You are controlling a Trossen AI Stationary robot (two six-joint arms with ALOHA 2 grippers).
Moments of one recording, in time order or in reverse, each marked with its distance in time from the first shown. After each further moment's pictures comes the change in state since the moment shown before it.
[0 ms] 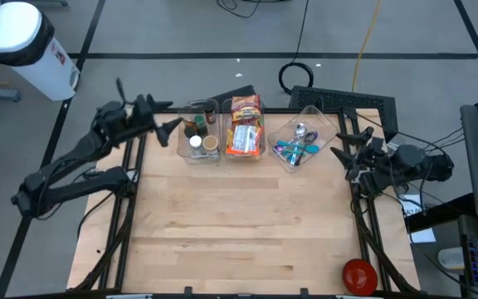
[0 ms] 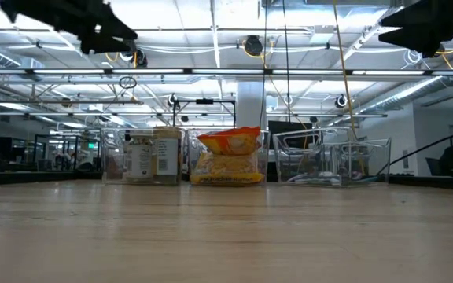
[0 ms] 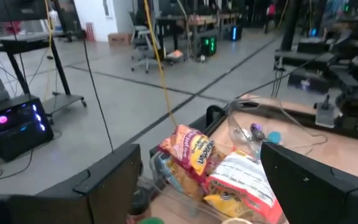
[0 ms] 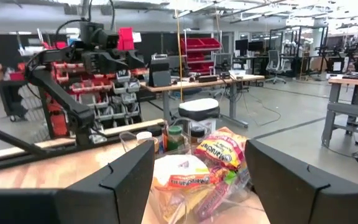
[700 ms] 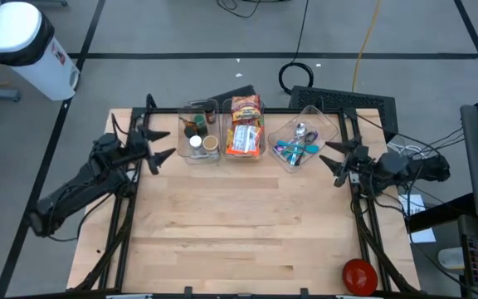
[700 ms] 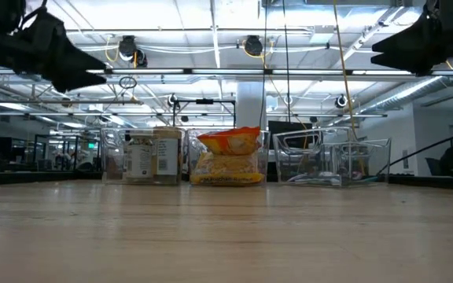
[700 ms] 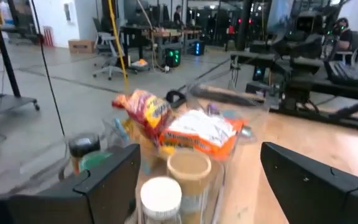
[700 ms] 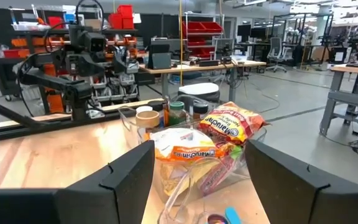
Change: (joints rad) left arm 0.001 -0.517 -0.461 0.011 0.168 -0.086; right arm 0.000 0.000 -0.148 0.061 0.000 0.017
